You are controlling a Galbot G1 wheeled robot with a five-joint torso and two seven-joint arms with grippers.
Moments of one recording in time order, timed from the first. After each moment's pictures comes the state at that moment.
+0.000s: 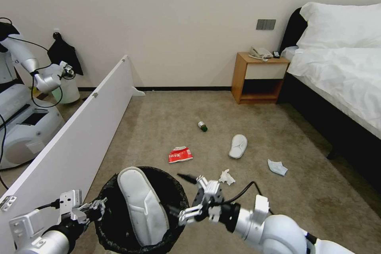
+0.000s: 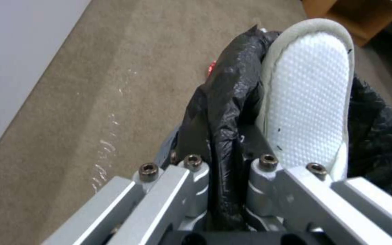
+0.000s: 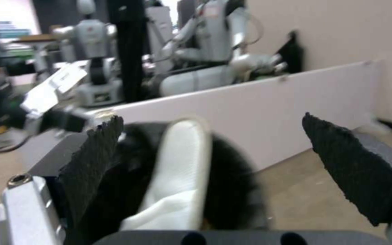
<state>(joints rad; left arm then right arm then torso) 1.74 -1.14 -0.90 -2.50 -1.13 0.72 -0.41 -0.97 0.71 -0.17 2.14 0.79 0.07 -0.22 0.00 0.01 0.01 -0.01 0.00</state>
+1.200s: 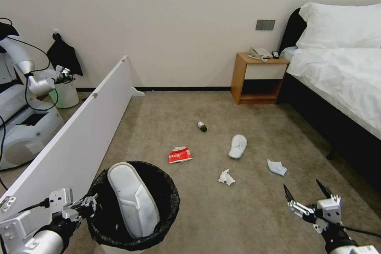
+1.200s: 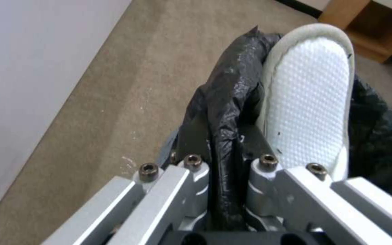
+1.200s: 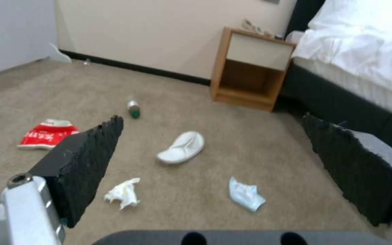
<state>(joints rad) 1.74 -1.20 -0.93 -2.50 -1.02 0.70 -0.37 -1.78 1.28 0.82 2.09 0.22 0.13 -0.09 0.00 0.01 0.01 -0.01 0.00</state>
